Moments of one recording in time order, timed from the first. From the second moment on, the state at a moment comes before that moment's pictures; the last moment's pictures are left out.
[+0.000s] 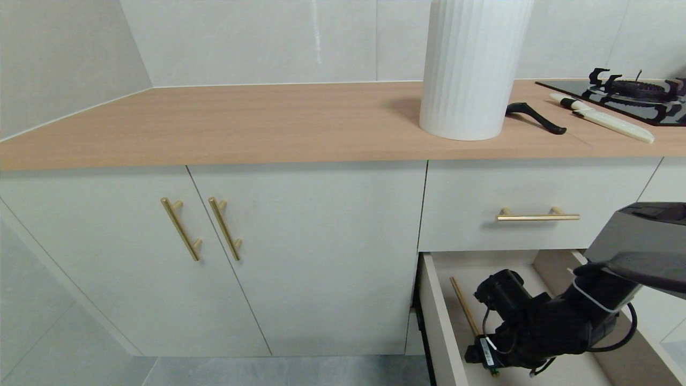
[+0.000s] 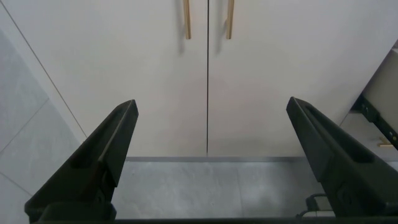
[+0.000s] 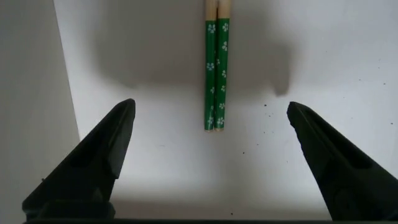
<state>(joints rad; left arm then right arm) 0.00 0.00 0.00 0.00 0.01 0.00 0.43 2.18 -0.74 -0.25 -0.14 0.32</state>
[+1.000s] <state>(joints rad) 0.00 0.00 0.00 0.00 0.01 0.00 0.14 1.63 -0.94 0.31 -0.11 0.25</state>
